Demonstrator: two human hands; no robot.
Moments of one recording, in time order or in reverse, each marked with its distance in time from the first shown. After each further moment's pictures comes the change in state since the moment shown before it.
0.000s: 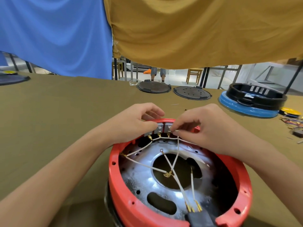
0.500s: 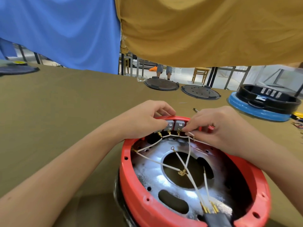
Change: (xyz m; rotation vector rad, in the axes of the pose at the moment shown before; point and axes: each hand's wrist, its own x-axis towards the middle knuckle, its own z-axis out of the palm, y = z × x) left_hand 0.000 0.002 0.001 0.009 -0.026 -0.022; right_hand 0.000 0.004 0.001 -0.094 -0.054 -0.044
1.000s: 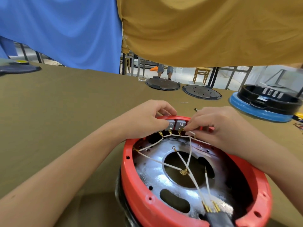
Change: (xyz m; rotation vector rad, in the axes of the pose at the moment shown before) left_hand -0.003 0.003 0.001 0.017 0.010 -0.005; right_hand 0.001 0.000 0.002 -0.099 0.041 -0.098
